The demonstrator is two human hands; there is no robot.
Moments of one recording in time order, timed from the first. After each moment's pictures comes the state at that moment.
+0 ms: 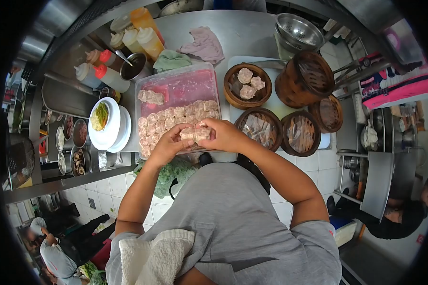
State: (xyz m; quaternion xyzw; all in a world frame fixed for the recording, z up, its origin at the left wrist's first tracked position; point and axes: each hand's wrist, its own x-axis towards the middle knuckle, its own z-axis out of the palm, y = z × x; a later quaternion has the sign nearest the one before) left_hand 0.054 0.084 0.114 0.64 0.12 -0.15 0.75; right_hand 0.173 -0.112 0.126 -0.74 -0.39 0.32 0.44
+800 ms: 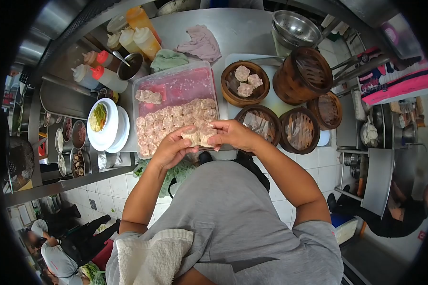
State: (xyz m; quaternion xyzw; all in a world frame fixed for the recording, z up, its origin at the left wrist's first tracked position) left_hand 0.054 0.067 0.114 0.41 0.14 -0.15 0.89; right_hand 0.180 -0.140 0.114 -0.50 -0.23 0.55 0.63
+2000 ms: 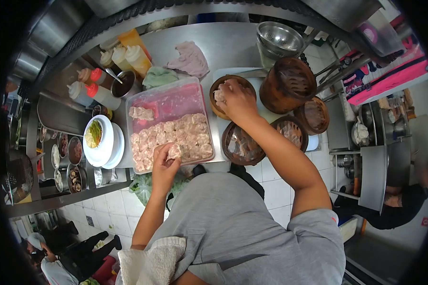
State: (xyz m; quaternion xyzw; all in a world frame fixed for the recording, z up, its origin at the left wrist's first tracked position) left_hand 0.027 0.043 0.114 0.72 0.18 0.13 0.66; right_hand 0.258 -0.133 0.140 -0.89 -0.38 -0.17 0.20
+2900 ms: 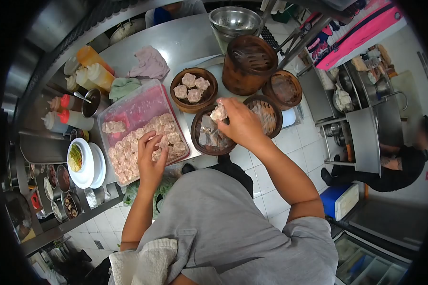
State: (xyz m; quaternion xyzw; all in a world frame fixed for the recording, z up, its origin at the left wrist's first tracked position) left_hand 0.068 0.021 0.128 0.87 -0.01 0.19 0.45; right_hand 0.185 -0.233 0.164 -0.92 -0.24 -0.04 0.31
